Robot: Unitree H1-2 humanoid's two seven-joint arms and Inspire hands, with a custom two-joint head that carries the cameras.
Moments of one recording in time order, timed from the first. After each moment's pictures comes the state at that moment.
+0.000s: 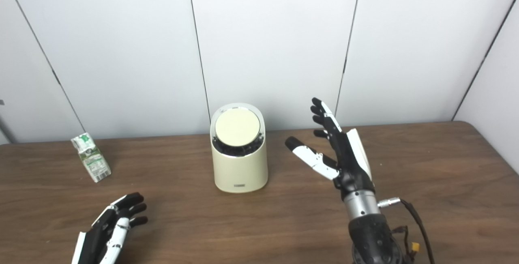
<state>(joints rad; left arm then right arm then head) 0.08 0.00 0.06 -0.12 -0.06 -0.14 0.01 -0.27 -0.12 0.03 -0.37 -0.39 0.31 0.00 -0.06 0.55</state>
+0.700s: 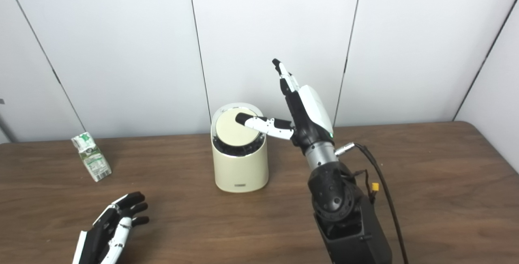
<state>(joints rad) 0.08 0.00 0.05 -0.12 -0.06 -0.14 0.01 -0.52 -0.12 0.18 -0.23 -0.61 0.40 0.07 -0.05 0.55</state>
